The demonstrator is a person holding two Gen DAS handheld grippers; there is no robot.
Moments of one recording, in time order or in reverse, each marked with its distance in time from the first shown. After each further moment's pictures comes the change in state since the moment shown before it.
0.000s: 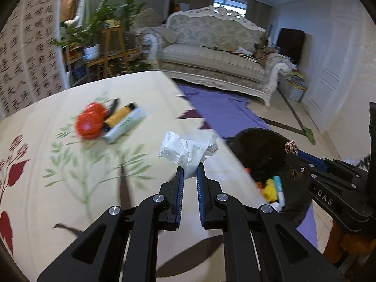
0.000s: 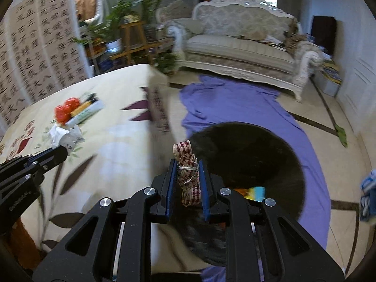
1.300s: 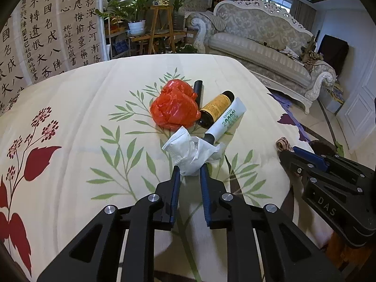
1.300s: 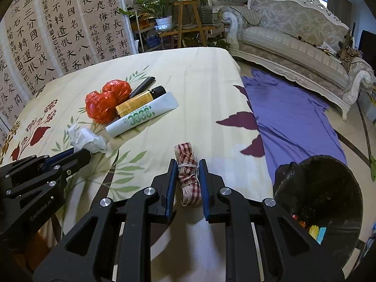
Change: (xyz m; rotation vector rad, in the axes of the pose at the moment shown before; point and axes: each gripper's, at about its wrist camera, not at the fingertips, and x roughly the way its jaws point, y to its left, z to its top) left arm 0.022 0.126 -0.003 -0.185 0.083 0.205; right arm 0.087 0.126 0.044 -0.198 0.104 0.243
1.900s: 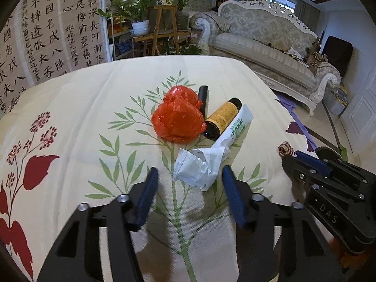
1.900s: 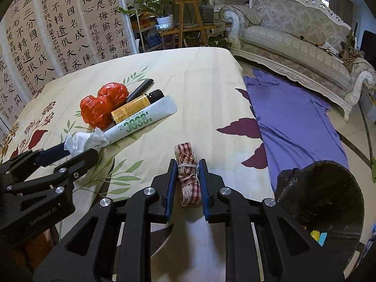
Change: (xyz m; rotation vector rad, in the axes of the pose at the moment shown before) left arm 0.015 0.001 0.016 -0.012 0.011 0.017; right arm 0.010 0.002 0.008 -0.007 0.008 0.005
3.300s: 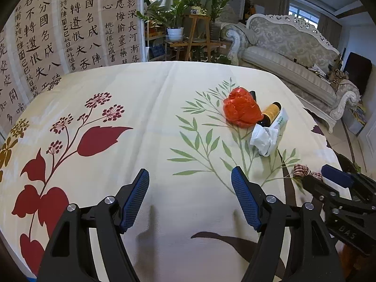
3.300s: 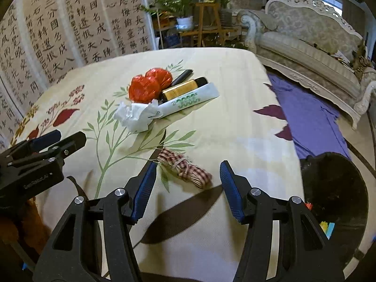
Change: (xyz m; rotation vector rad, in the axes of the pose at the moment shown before) left arm -0.047 0.059 -0.037 -0.102 -0.069 0.135; right arm -0.032 0.043 -0.029 -0.076 -0.005 0.063
